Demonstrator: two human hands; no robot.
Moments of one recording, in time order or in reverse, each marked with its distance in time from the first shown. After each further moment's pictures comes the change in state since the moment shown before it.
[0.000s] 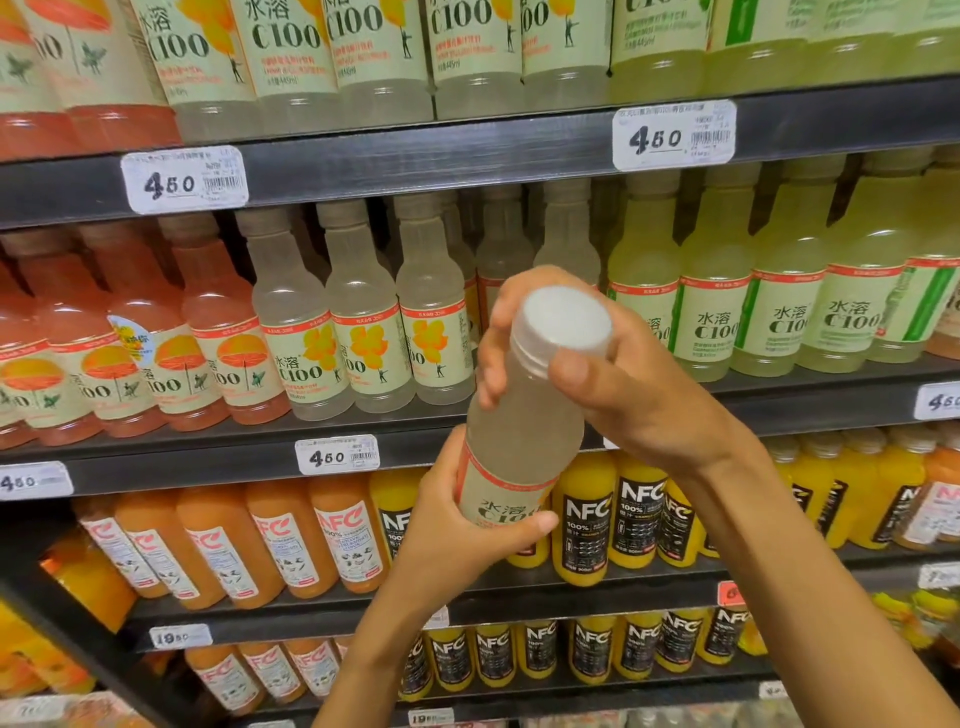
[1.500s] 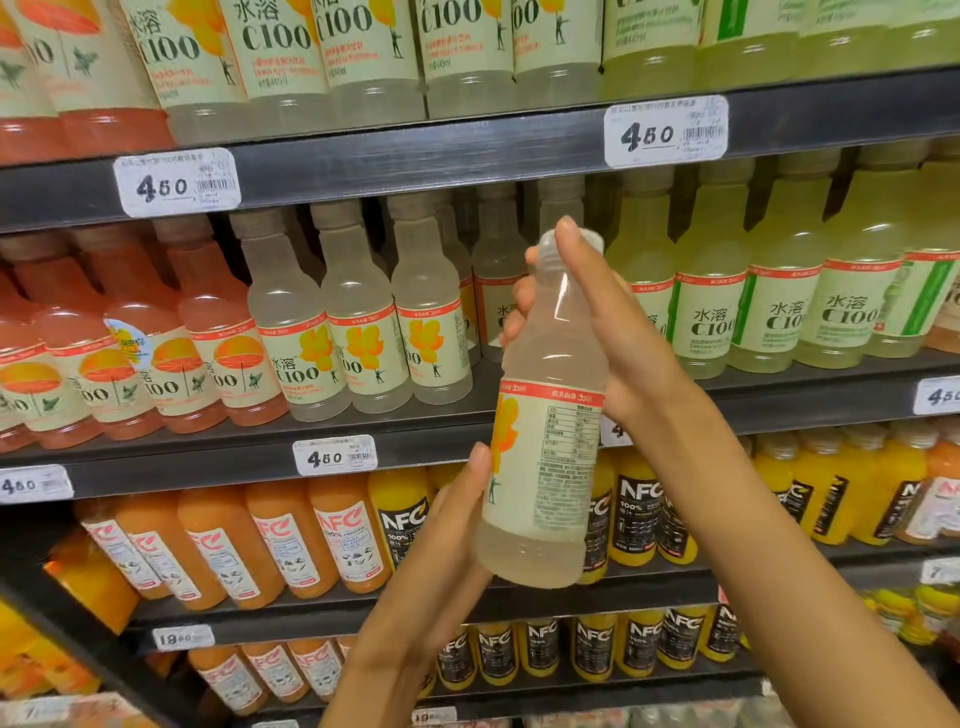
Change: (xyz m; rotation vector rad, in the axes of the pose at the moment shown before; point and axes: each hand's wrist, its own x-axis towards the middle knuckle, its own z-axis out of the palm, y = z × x) left_hand -0.010 0.011 0.010 -0.595 -0.257 -0.279; right_hand 0.021 0.026 -0.029 0.482 0.404 0.212
